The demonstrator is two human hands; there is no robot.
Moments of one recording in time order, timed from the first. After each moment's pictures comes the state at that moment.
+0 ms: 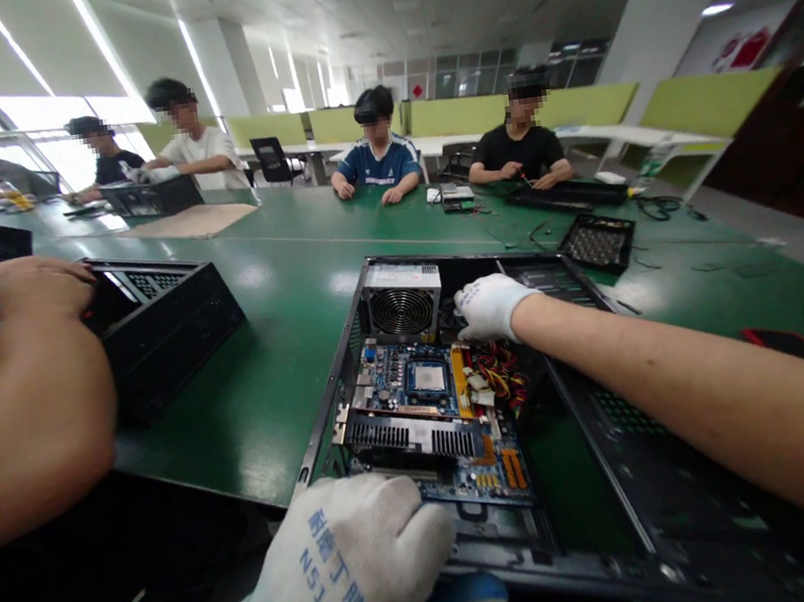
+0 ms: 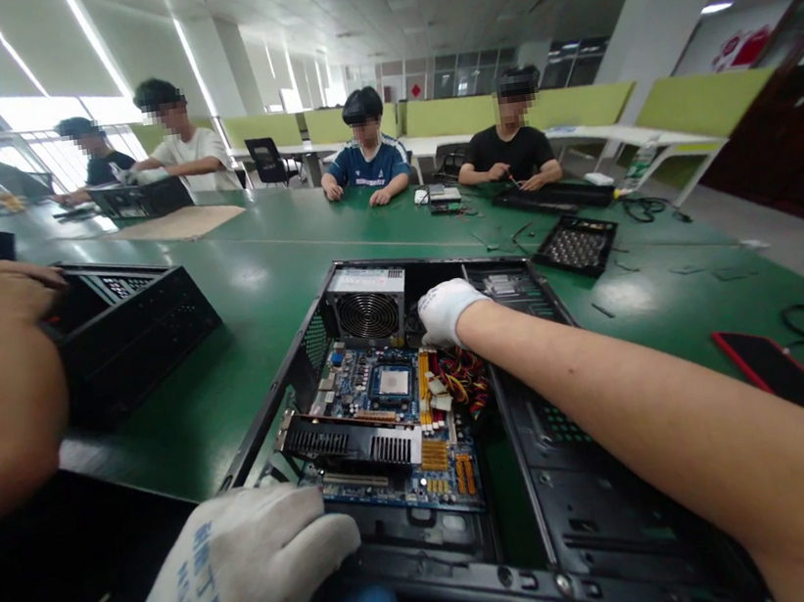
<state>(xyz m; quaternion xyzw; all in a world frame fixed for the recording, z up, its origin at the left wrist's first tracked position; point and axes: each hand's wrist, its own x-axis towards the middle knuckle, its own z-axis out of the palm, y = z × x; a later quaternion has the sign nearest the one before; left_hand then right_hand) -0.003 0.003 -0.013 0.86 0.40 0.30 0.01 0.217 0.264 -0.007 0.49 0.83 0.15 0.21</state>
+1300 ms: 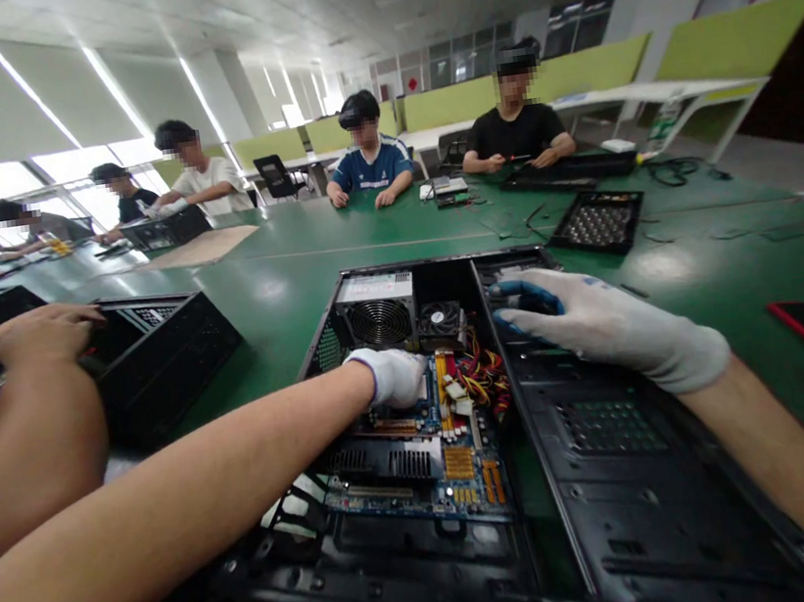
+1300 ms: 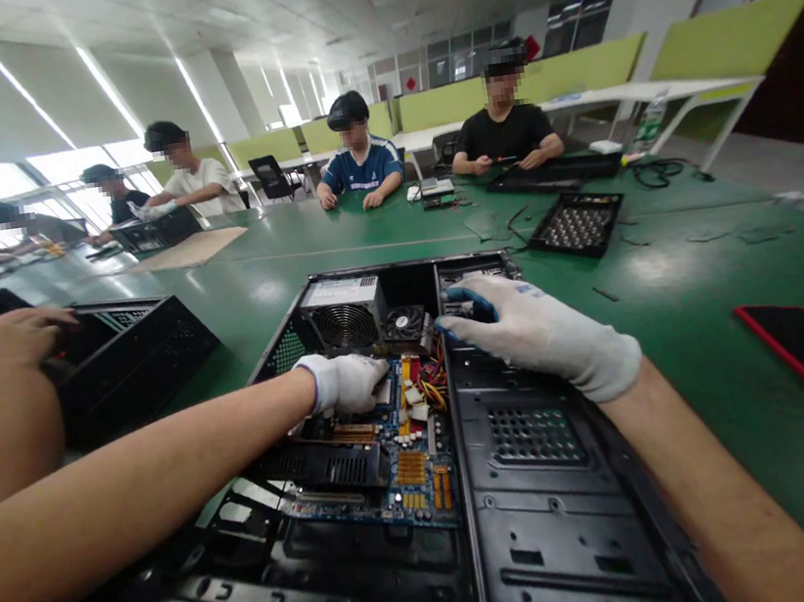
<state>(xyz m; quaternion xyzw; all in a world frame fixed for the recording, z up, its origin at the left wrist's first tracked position) 0.084 0.222 -0.050 0.85 0.46 -0.24 0.08 0.344 0.181 0.018 0.48 0.84 -0.12 -0.23</state>
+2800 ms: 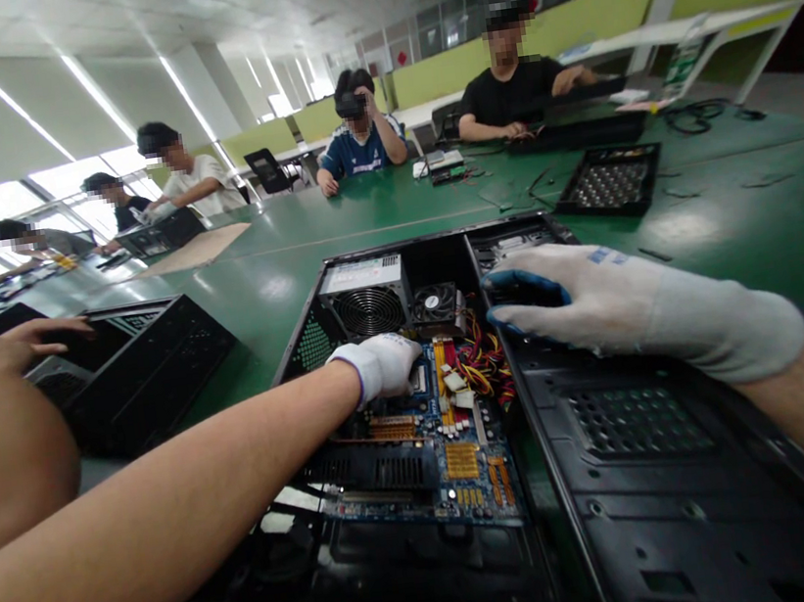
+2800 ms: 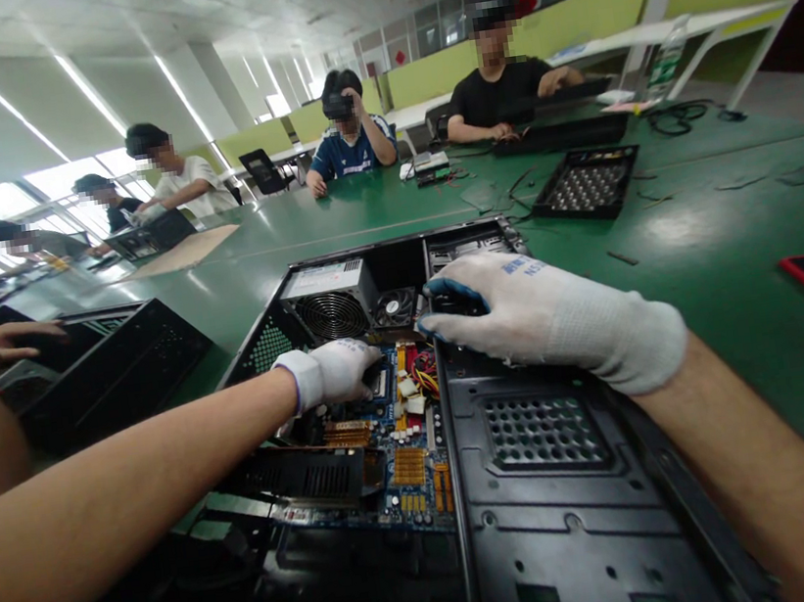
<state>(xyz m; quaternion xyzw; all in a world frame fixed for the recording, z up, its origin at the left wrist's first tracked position) 0.080 0.238 -0.063 0.86 0.45 -0.25 0.03 0.345 0.183 0.010 0.43 0.87 -0.10 -0.21</state>
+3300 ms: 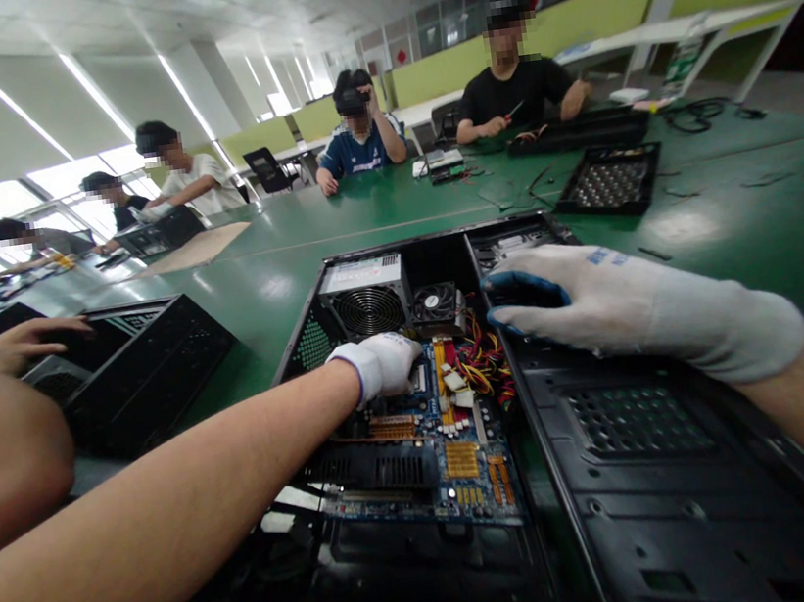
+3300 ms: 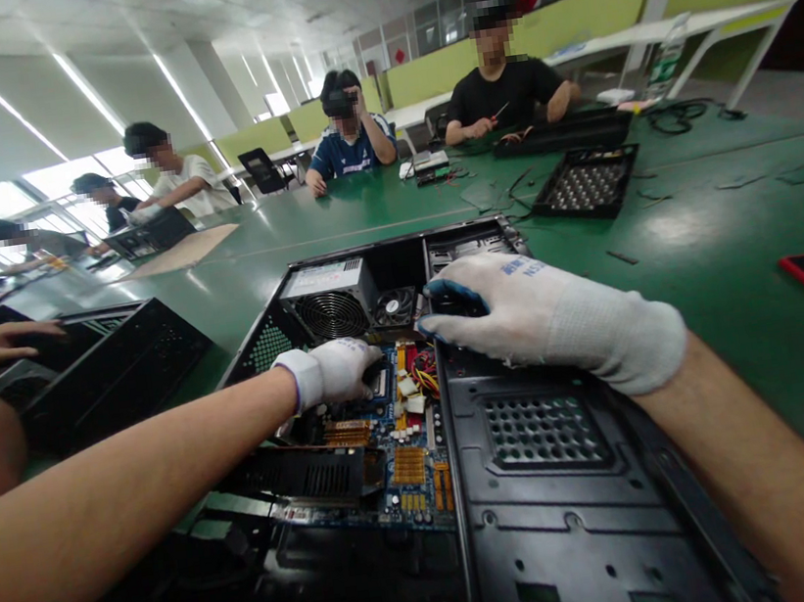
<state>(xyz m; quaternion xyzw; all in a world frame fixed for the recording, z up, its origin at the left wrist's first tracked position) 0.080 0.239 -0.062 0.86 0.45 -0.25 0.04 0.348 0.185 0.006 0.43 0.87 -0.11 -0.22</state>
